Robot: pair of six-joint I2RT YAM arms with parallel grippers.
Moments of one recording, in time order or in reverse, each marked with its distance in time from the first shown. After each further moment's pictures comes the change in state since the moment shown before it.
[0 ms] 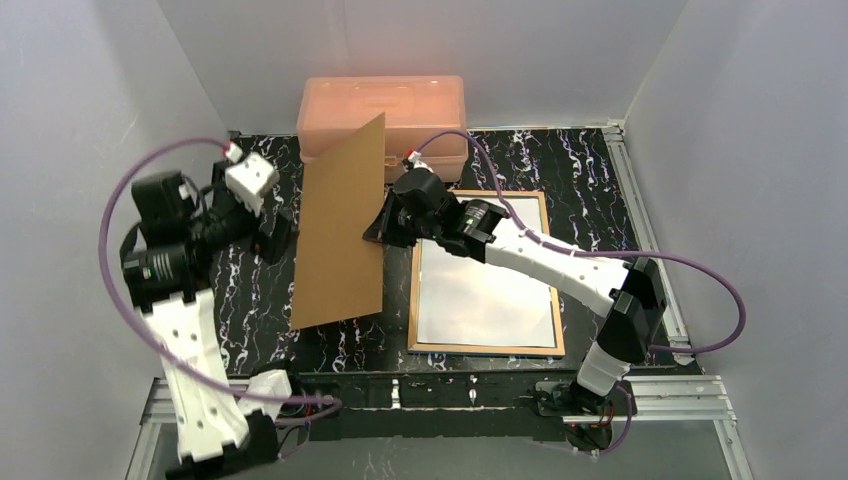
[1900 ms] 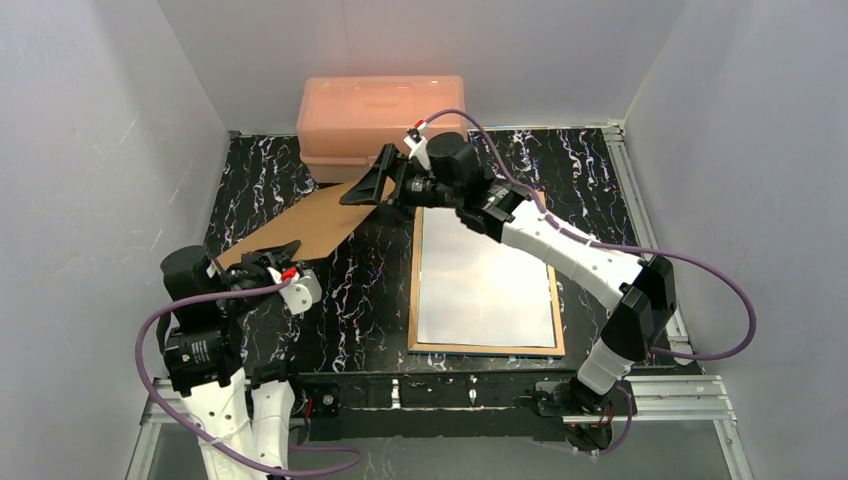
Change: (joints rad) left arm -0.005 -0.499 -0.497 0.218 0.236 0.699; right arm -0.117 -0.014 0.063 0.218 -0.380 0.206
